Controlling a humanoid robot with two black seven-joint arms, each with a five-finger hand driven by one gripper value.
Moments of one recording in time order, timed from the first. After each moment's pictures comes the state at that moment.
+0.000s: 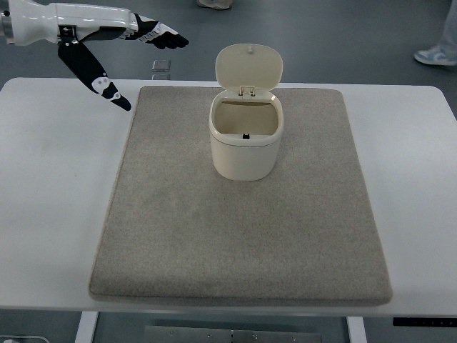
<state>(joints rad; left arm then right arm) -1.38 0.95 -0.19 -1.19 0.99 -0.61 -0.51 0.01 0.00 0.01 0.22 0.09 -0.14 0.26</state>
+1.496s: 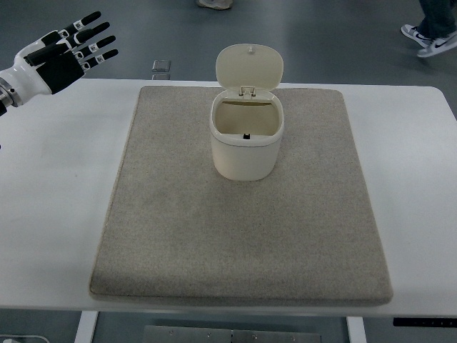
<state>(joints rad) -1.09 0.75 -0.04 -0.88 -0.54 -0.61 -0.22 0.01 0.00 0.01 0.22 0.09 -0.14 0.26</state>
